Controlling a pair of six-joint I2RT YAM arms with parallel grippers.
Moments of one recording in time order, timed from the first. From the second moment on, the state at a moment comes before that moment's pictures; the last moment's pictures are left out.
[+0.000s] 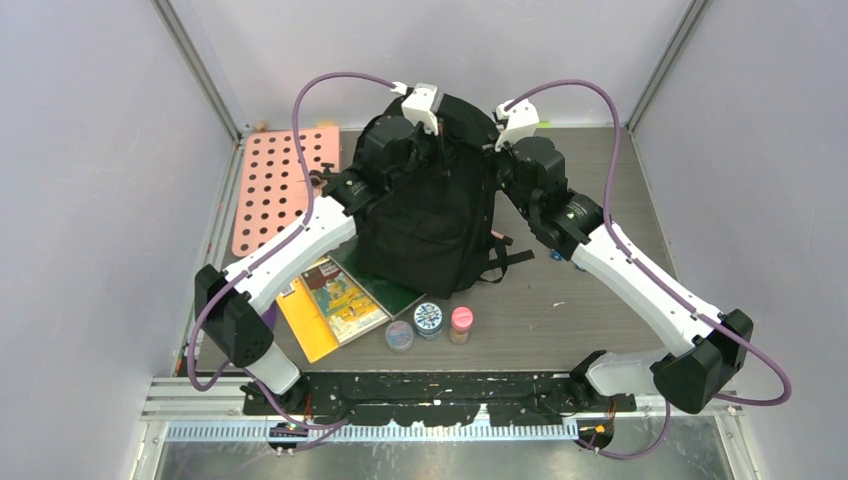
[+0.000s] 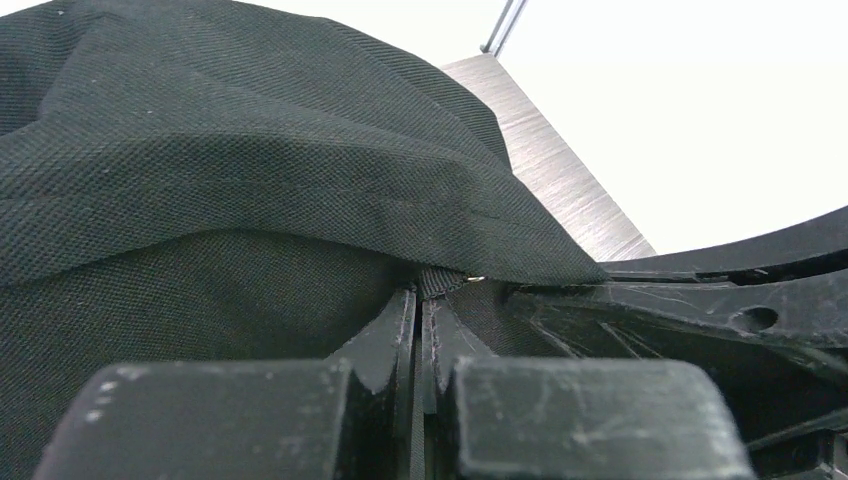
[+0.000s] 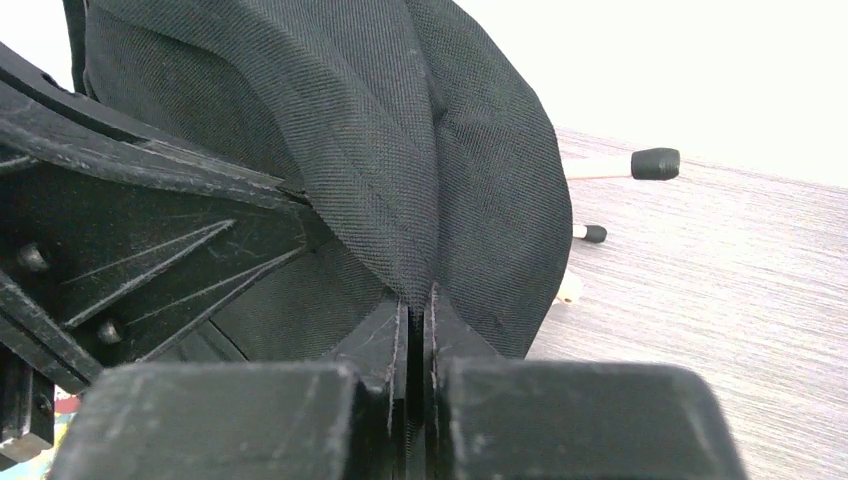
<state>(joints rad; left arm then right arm) -0.72 1.60 1.57 -0.12 -0.05 -0.30 0.63 1.29 1.30 -0.21 0.30 0.12</state>
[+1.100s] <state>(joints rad) -0.54 1.45 1.48 -0.24 -0.01 -0.37 0.64 1.16 1.20 -0.21 0.35 0.20</state>
